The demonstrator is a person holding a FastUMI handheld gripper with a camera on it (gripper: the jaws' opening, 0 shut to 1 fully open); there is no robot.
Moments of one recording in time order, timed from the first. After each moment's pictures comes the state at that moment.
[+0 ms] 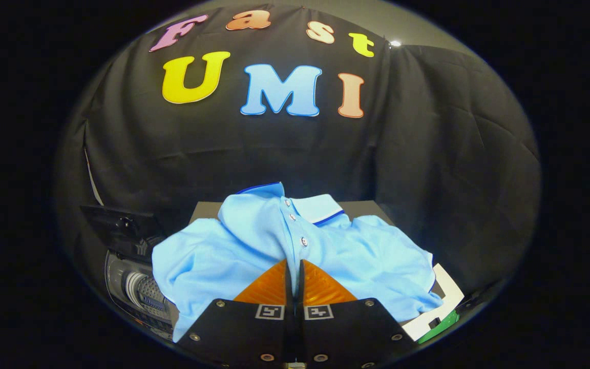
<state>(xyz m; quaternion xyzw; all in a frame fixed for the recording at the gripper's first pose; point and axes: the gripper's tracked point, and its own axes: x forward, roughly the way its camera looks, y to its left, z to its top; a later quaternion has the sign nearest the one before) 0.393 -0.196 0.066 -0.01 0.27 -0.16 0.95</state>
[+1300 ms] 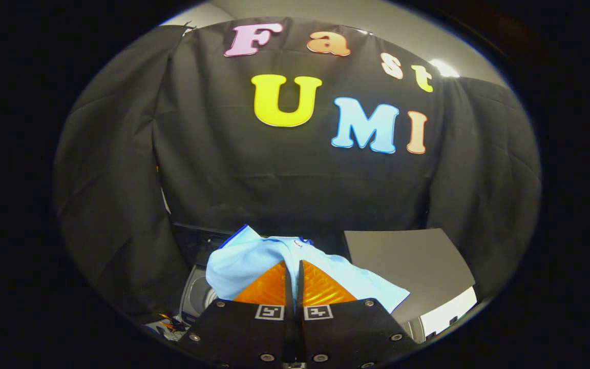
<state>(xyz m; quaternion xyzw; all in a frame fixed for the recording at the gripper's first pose) 0.374 0.112 0.152 -0.03 0.23 -0.01 0.97</state>
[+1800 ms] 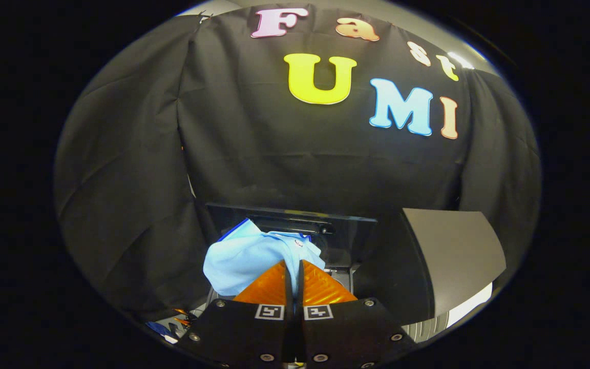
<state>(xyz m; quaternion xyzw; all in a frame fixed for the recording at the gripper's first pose) 0.392 0.199 0.075 -0.02 0.28 0.04 0.96</state>
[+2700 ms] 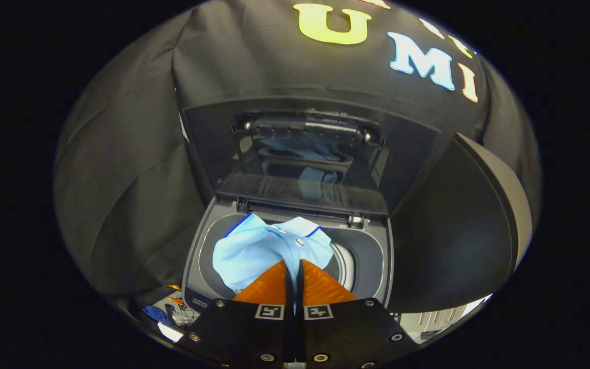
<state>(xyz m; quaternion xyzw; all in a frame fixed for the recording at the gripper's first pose) 0.388 0.221 -0.089 -0.02 0.40 0.05 0.91</state>
